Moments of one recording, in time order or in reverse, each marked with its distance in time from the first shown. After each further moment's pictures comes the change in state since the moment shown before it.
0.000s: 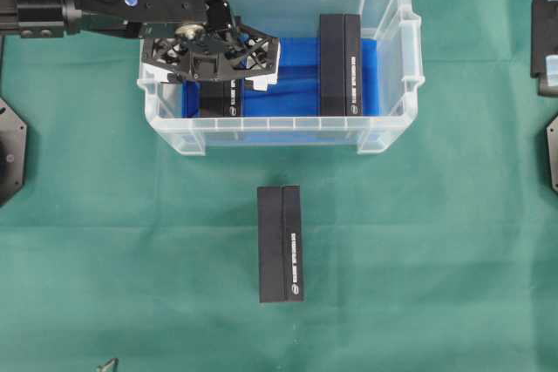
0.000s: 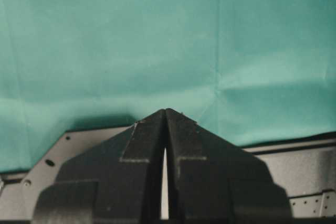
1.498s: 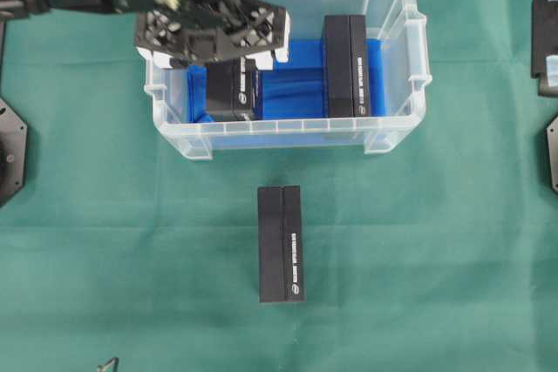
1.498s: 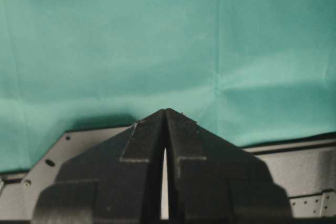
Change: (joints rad) left arm -0.018 -0.095 -0.196 -0.025 0.189 -0.041; right arm 0.000 0.000 0.000 0.000 -0.002 0.000
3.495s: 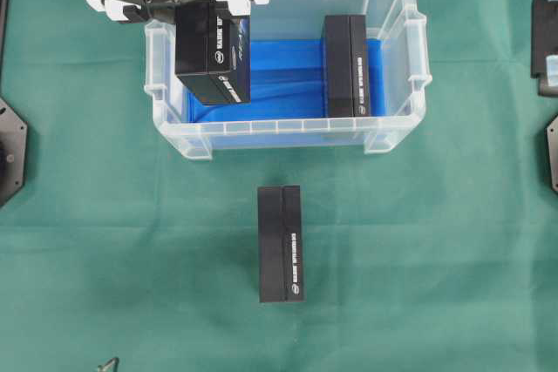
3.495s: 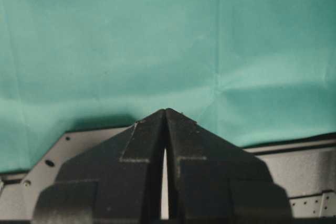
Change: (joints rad) left arm 0.014 -0.046 -0.256 -0.005 0.278 0.002; right arm 0.002 0.000 0.000 0.000 -0.002 0.000
